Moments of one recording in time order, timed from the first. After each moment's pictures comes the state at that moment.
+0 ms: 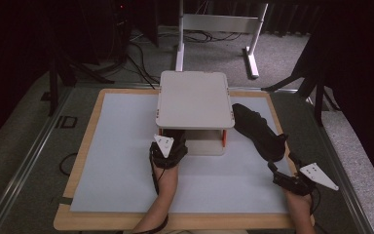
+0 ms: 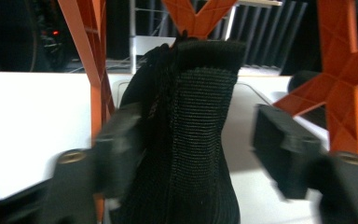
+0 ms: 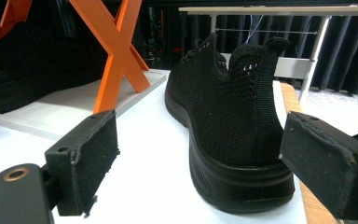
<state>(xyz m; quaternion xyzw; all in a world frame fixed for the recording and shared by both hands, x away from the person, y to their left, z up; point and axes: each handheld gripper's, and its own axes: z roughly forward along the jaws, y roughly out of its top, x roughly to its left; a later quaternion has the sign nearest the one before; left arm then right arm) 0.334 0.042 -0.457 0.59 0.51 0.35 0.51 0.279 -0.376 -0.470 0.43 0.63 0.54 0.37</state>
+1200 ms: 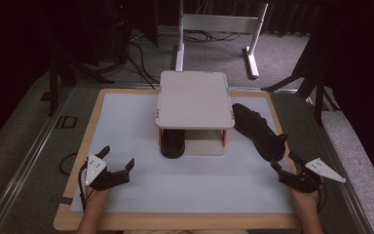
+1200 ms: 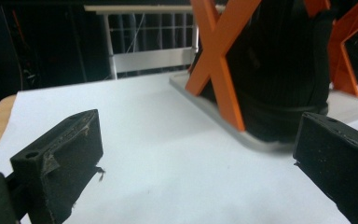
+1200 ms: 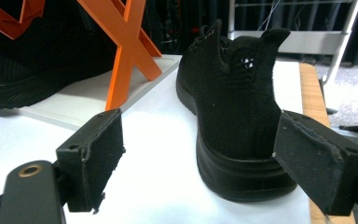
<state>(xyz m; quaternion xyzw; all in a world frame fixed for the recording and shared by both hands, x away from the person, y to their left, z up) 0.277 0.220 -0.485 0.65 0.41 0.35 0.54 0.286 -0.392 -0.456 0.44 0.66 0.53 0.30</state>
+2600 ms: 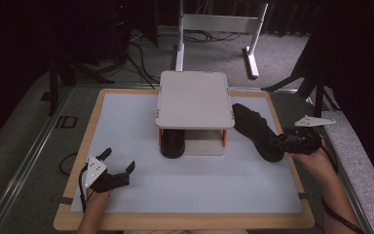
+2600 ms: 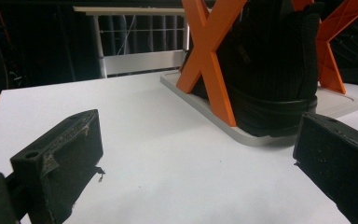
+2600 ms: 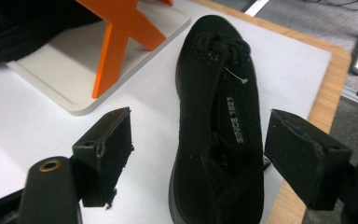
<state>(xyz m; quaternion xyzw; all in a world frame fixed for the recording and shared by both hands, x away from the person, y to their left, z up) 0.275 0.222 -0.490 0.64 0.40 0.34 0.56 0.374 -0.381 -0.368 0.41 0.80 0.38 0.21</state>
